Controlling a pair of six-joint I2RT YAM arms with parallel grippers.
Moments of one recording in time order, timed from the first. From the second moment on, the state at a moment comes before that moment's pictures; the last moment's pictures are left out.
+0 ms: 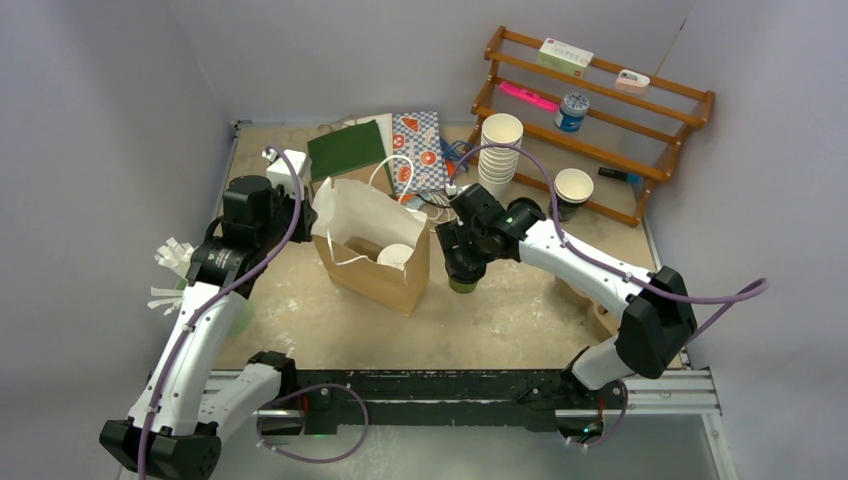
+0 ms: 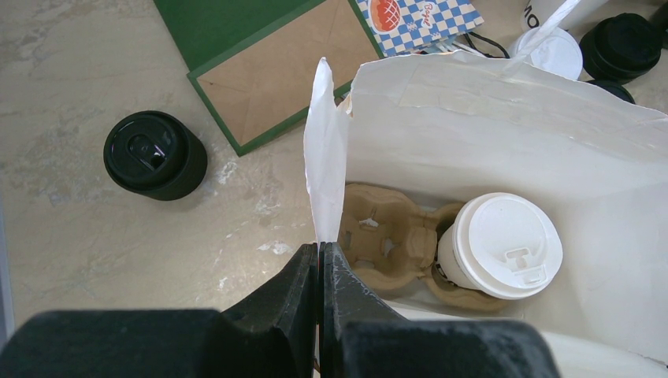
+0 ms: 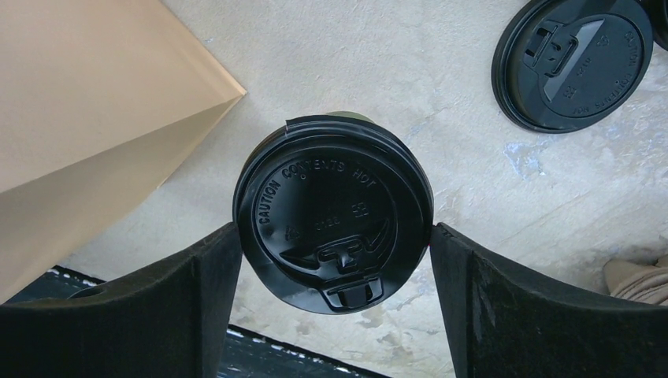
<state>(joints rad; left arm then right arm) -0.23 0.92 1.07 -0.65 0.07 -0.04 0.74 1.50 1.21 -0.79 0.12 0.36</state>
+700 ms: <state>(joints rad) -0.23 0.92 1.07 -0.65 0.08 -0.02 0.74 1.51 1.26 -0.84 0.14 0.35</state>
